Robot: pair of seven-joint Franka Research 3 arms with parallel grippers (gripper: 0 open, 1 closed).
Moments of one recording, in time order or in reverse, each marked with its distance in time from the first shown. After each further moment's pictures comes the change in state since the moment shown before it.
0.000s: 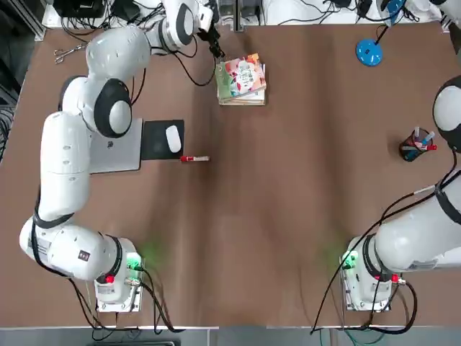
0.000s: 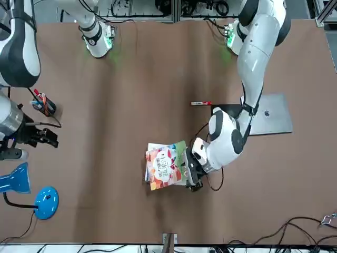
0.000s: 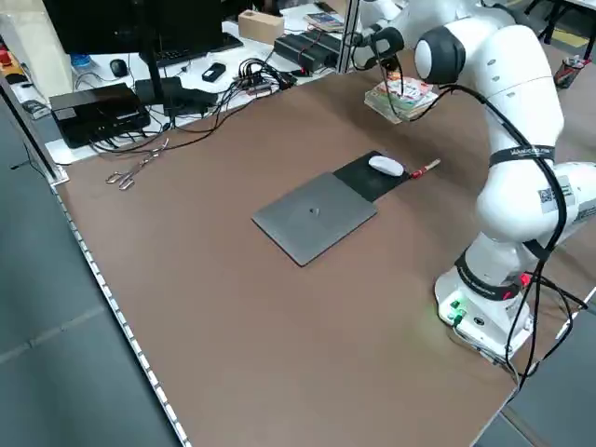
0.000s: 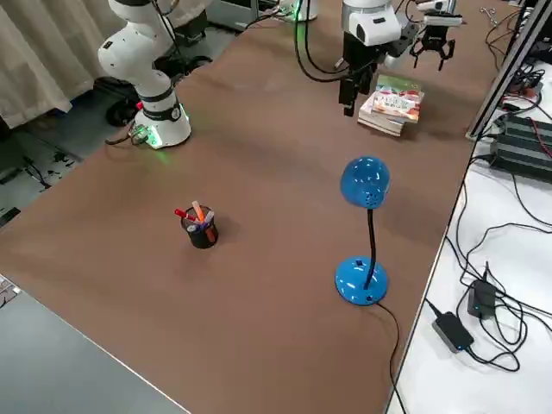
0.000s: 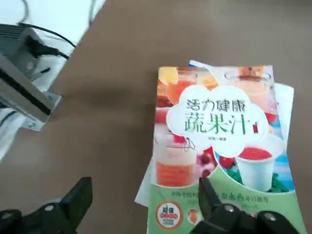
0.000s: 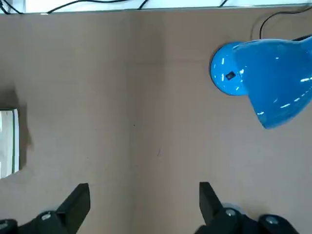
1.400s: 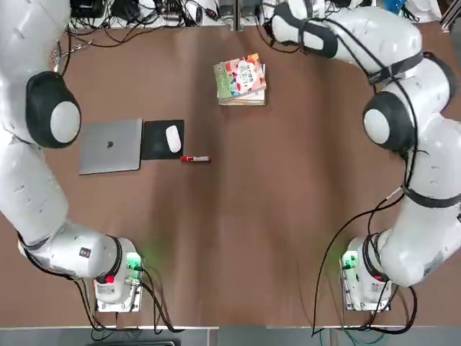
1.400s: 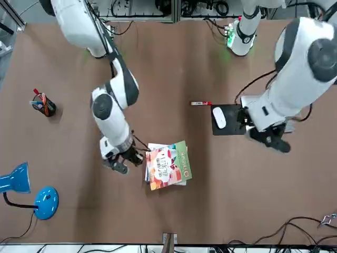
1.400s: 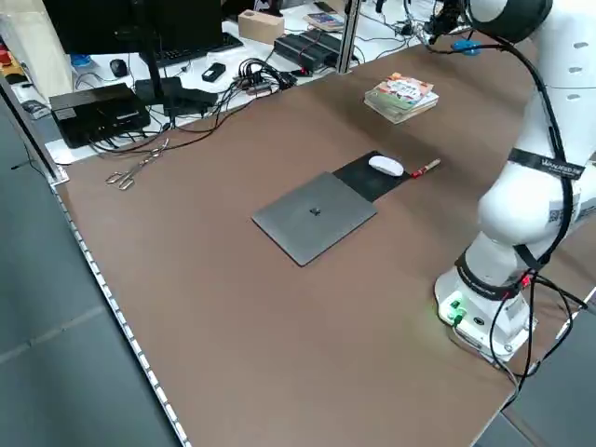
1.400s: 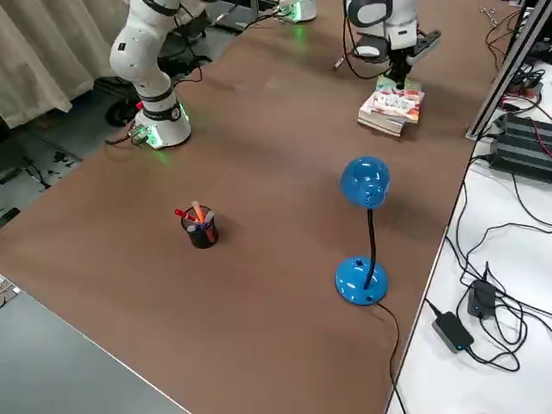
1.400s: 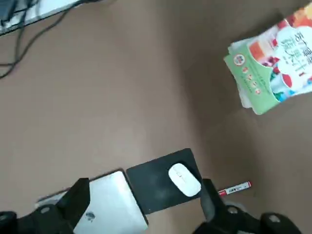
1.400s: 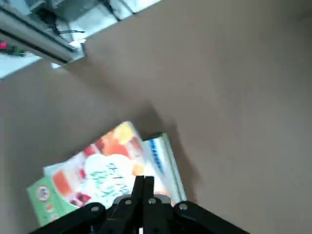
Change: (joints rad) left arm 0.099 -0.542 0.154 -0.039 0.409 -0.869 -1.043; right arm 0.456 0.381 0.010 0.109 0.019 0.507 0.776
